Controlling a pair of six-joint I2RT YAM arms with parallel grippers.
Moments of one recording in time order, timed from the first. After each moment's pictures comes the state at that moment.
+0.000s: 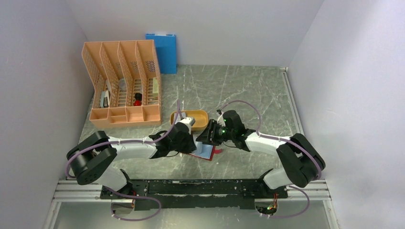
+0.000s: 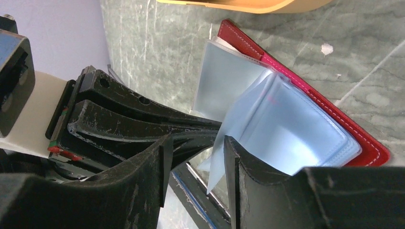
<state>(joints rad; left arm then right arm) -0.95 1.47 0.59 0.15 -0.01 -0.68 0.62 1.43 0.54 0.26 -0.49 0.93</state>
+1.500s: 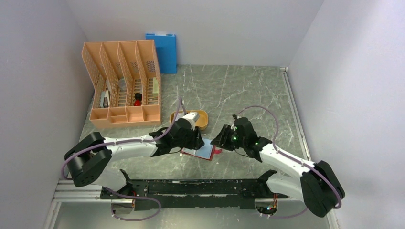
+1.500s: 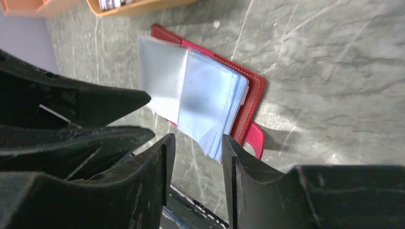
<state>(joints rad) -0.96 1.44 0.65 0.14 -0.02 -0.65 0.59 1.11 0.41 -0.03 -0.27 0.87</state>
